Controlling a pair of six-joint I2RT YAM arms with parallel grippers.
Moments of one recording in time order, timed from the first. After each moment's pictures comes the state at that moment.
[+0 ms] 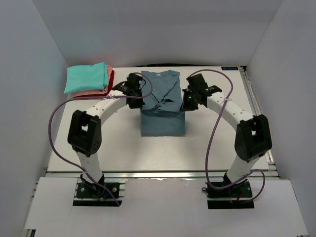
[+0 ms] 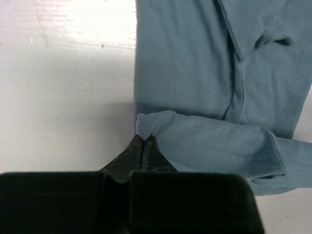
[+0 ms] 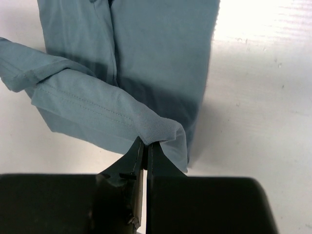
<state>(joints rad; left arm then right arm) -0.43 1.85 1.48 -0.61 -0.12 -0.53 0.46 1.72 1.39 -0.62 -0.13 0.44</state>
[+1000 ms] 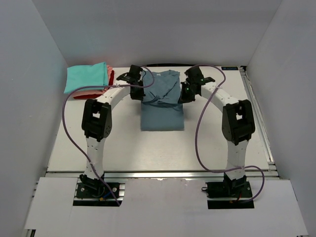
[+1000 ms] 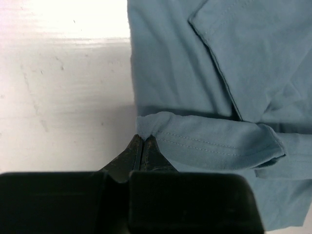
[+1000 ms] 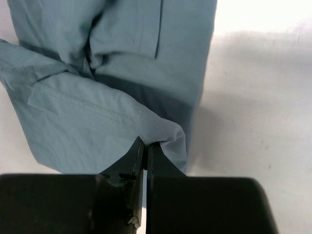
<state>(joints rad) -0.36 2.15 1.80 -0.64 -0.05 -0.41 0.38 2.02 1.64 -0.60 -0.20 0.39</state>
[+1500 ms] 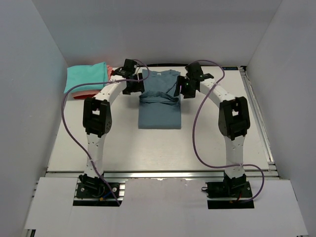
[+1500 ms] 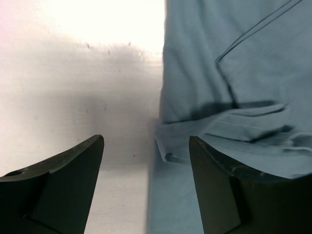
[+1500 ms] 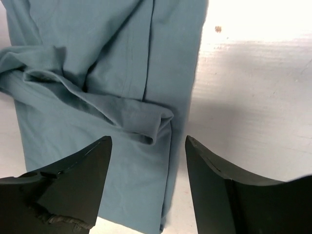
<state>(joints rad) -0.30 2.27 2.00 -0.71 -0.07 -0.36 0.36 2.15 1.80 -0.58 -0.19 0.39</state>
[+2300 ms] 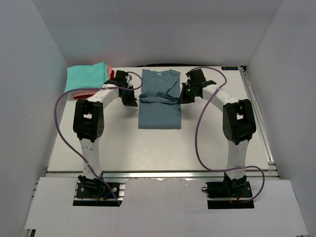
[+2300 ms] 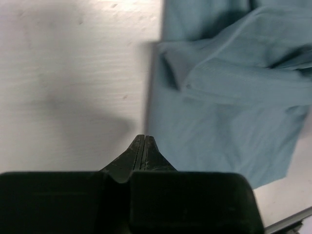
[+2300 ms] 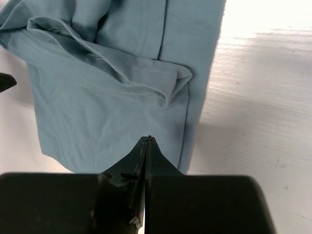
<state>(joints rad) -0.22 2.11 1.63 -0.59 0.23 -0.43 0.35 2.04 1.58 -0.47 -0.29 0.43</state>
